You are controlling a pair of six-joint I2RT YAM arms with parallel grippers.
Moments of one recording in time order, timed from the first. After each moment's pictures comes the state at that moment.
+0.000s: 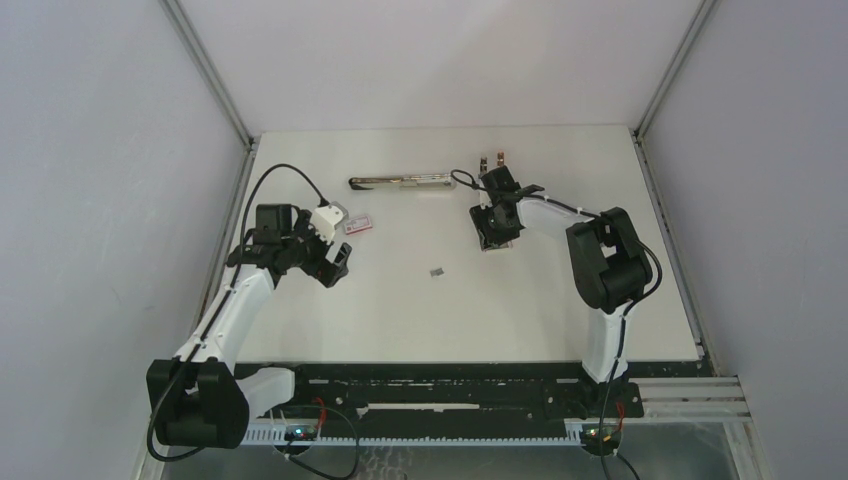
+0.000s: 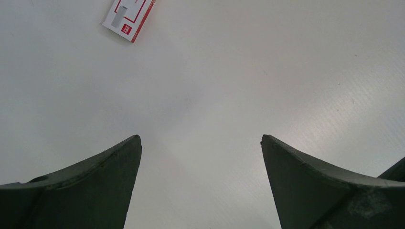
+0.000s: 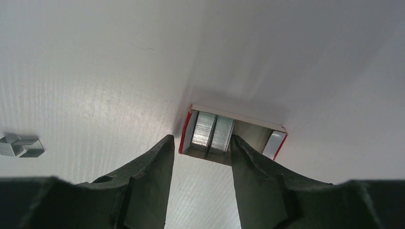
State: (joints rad) left arm -0.04 1.13 0.81 -0.56 0.42 0.54; right arm 0.43 1.95 1.32 -0.53 -0.05 0.07
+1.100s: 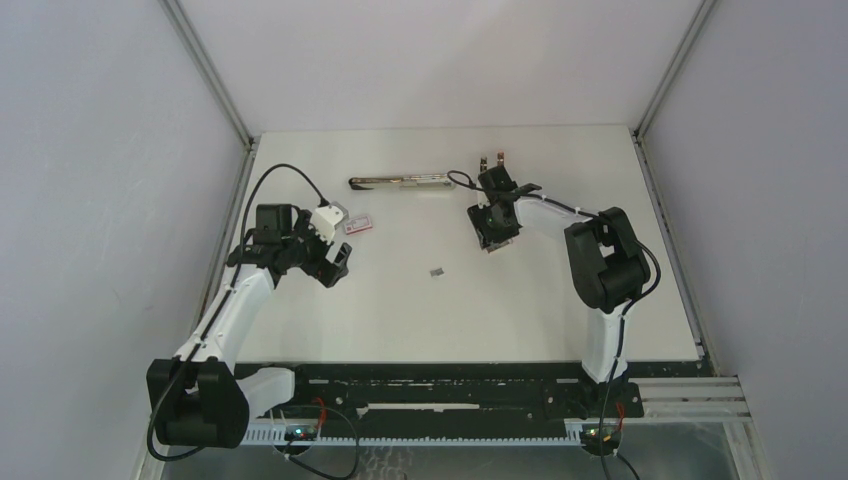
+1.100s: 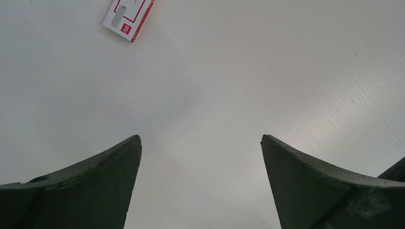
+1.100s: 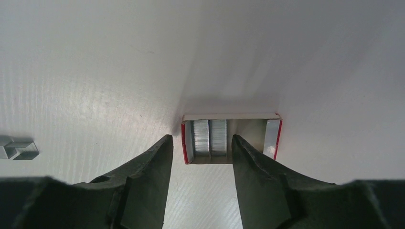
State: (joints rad) left arm -0.04 1.13 0.81 -0.56 0.42 0.54; right arm 0.44 1.96 1.34 -0.54 -0.02 0.04
